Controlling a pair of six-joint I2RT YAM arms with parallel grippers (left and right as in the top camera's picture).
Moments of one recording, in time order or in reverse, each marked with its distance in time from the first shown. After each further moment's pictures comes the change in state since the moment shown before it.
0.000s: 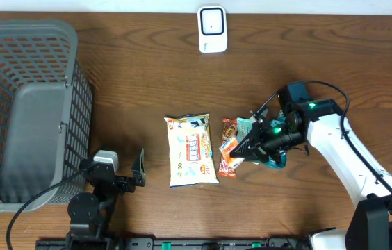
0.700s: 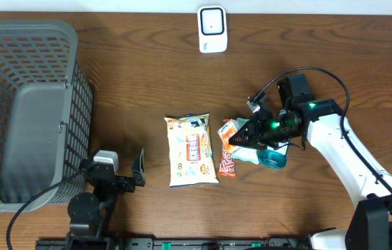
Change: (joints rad) left arm 0.000 0.000 0.000 0.000 0.000 0.000; right arm 0.000 0.000 0.000 0.171 0.049 -0.154
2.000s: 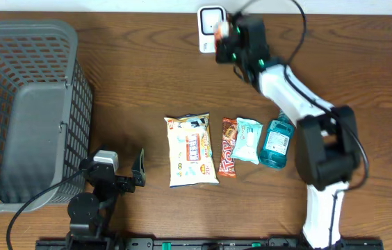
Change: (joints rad) left arm 0.000 0.000 0.000 -0.001 0.000 0.000; right arm 0.113 0.605 0.587 0.792 0.723 0.045
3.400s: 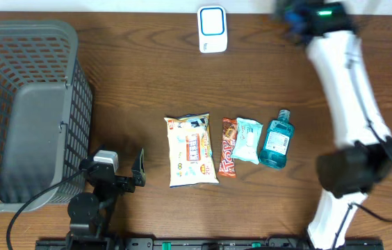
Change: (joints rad) left arm 0.000 0.000 0.000 0.000 0.000 0.000; right arm -0.200 -0.134 0.560 -0.790 0.456 -0.016
